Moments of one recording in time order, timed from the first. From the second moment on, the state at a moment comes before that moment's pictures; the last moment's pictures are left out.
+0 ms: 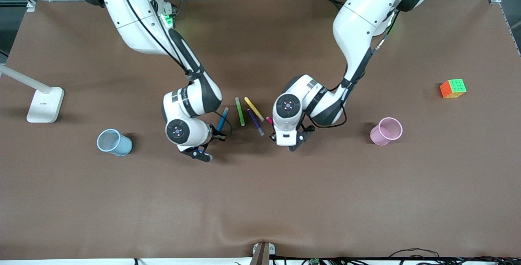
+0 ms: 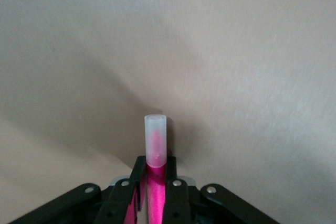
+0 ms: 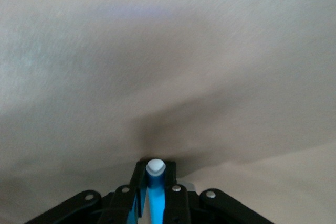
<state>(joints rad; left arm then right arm) -0.53 0.84 -0.17 -1.45 0.11 2.21 -1.51 0.50 0.76 -0.07 -1.56 0.32 2.11 0.62</state>
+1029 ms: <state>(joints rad) -0.36 0.64 -0.17 -1.44 0.19 1.97 -1.35 0.34 0.68 -0.08 -1.48 0.32 1.97 0.45</state>
